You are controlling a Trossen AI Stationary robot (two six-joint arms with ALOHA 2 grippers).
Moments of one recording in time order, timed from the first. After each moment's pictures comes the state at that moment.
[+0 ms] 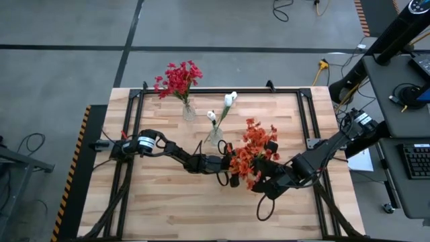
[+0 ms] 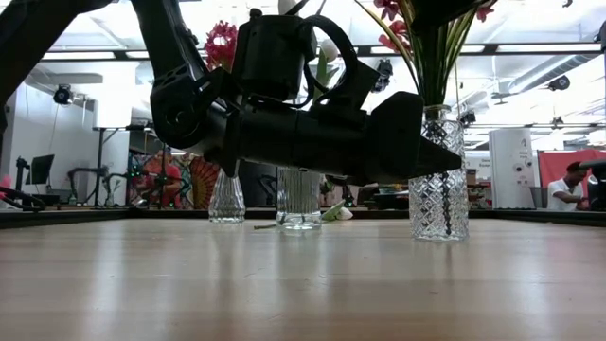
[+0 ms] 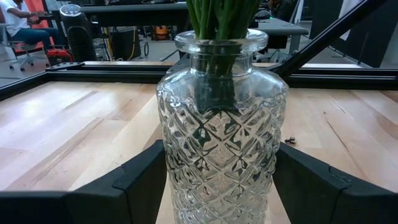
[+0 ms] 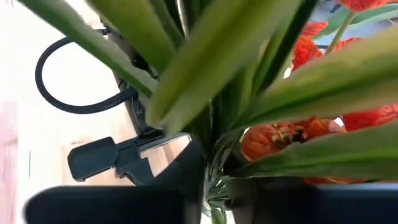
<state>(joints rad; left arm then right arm) -0.19 2.32 1.14 1.04 -0.33 -0.04 0.57 1.50 1.22 -0.78 0.81 0.54</state>
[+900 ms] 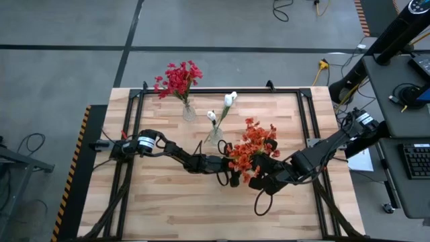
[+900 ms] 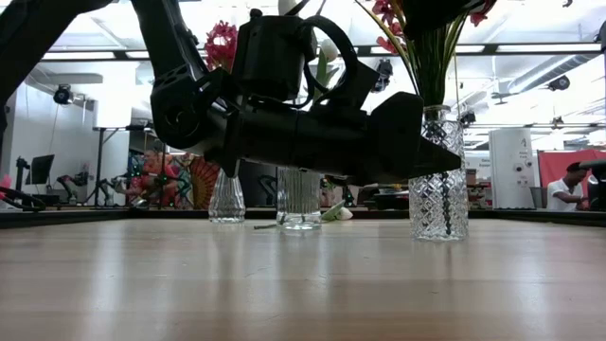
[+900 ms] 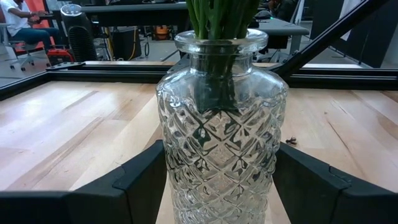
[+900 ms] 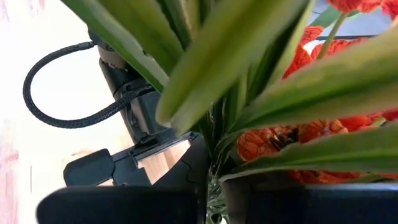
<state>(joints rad) -0.19 2.32 1.14 1.04 -0.33 -0.04 0.52 1.49 1.21 -0.77 0.77 0.58</state>
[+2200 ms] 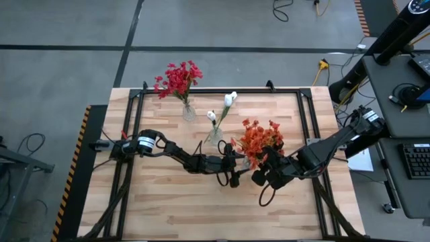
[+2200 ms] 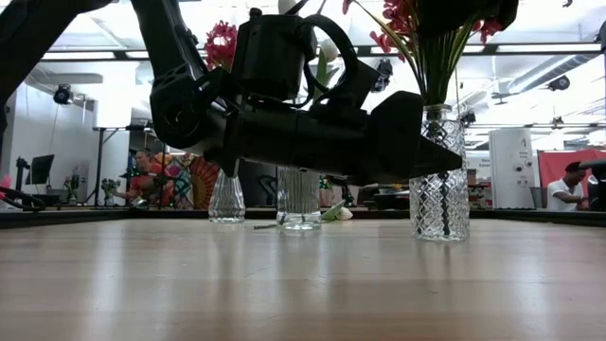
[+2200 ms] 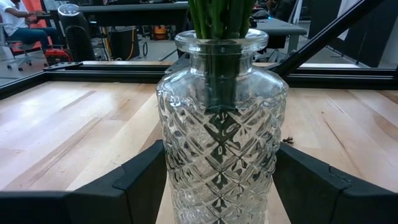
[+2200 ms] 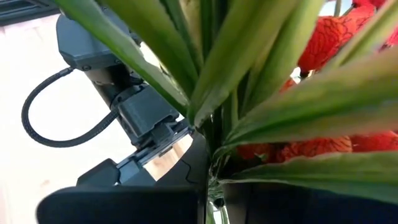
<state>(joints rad) -0.19 2.32 1.14 1.04 -0.33 -0.04 0.50 1.43 1.15 -0.79 0.72 0.82</state>
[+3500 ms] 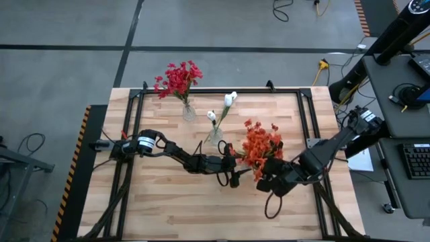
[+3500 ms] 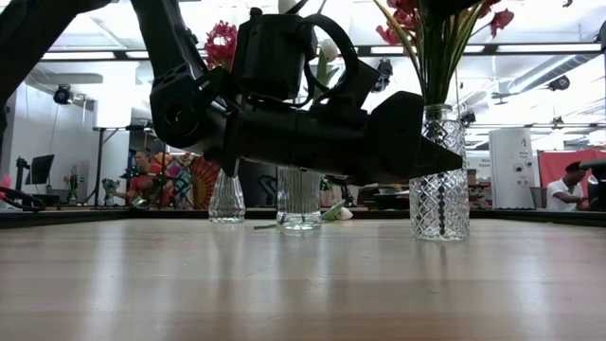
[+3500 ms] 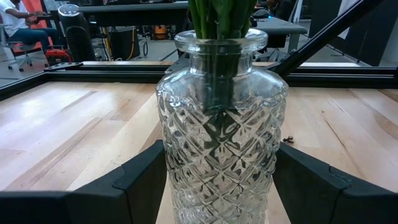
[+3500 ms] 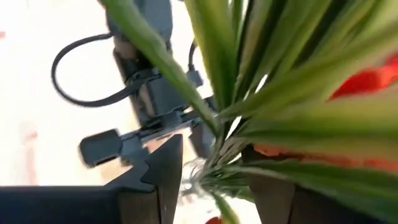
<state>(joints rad) -0.19 2.32 1.14 1.03 -0.33 -0.04 0.58 1.42 1.23 -0.84 0.77 0.58</state>
